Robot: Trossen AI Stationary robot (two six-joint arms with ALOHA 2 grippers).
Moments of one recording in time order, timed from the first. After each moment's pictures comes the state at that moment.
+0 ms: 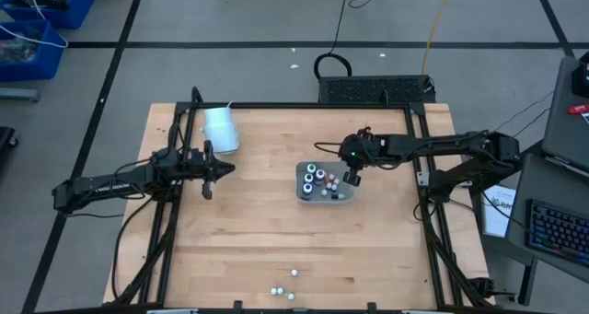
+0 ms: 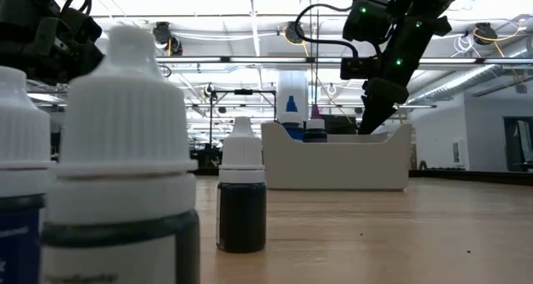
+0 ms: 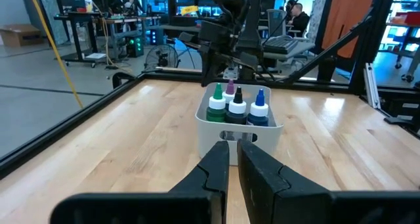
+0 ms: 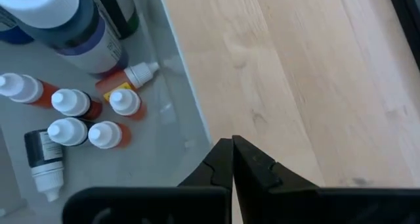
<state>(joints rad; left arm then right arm) 0.28 0.24 0.01 0.17 0.20 -0.03 -0.22 1.37 0.81 -0.51 0.21 0.03</state>
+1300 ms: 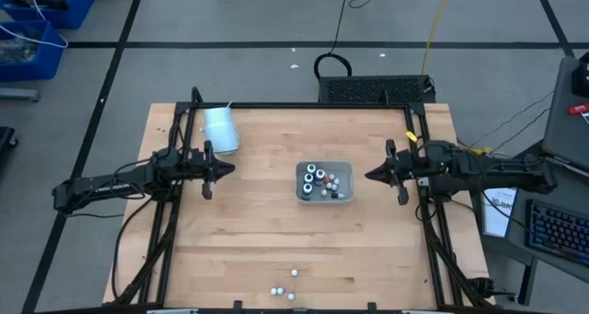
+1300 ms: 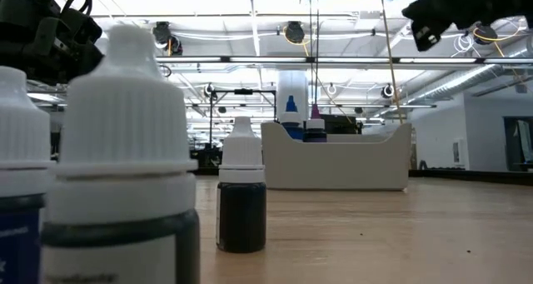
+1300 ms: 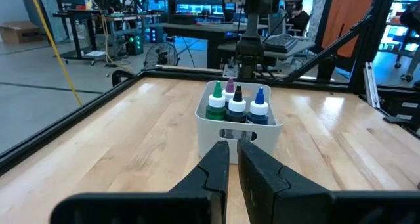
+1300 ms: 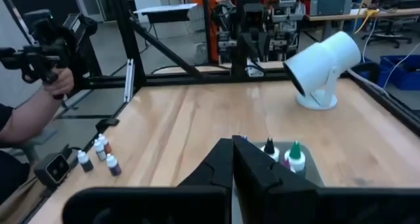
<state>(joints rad) 0.28 0.24 0.01 0.17 0.20 -0.03 -0.06 0.47 0.43 -0.10 -0.19 0.08</state>
